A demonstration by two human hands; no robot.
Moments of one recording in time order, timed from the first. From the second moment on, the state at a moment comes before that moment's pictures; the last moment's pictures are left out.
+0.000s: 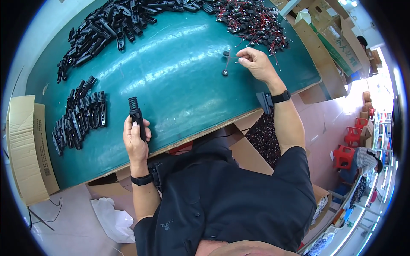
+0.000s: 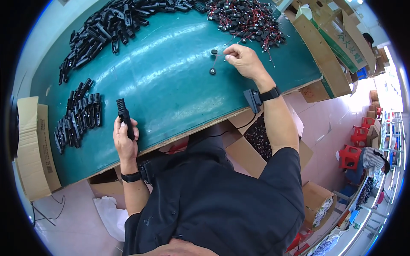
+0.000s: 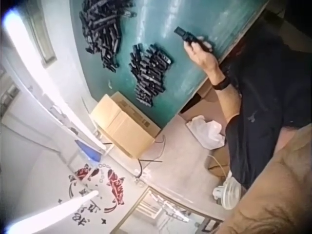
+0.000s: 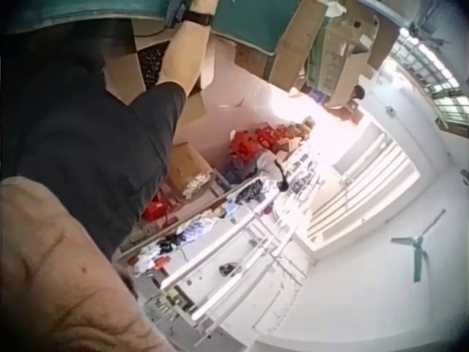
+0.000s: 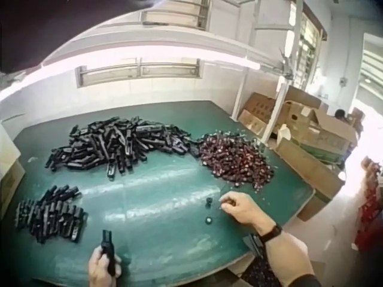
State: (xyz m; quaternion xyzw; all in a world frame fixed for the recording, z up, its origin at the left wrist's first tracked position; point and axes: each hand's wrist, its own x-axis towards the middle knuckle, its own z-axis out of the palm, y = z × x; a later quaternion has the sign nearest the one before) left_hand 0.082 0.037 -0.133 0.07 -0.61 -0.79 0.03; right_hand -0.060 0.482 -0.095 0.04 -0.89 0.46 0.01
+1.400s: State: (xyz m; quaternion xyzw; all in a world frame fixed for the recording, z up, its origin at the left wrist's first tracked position) left_hand 0.085 0.043 -0.135 -0.01 -0.71 -0.70 0.11; right_hand -0.024 0.331 -0.083 0.24 -0.86 0.45 0.04
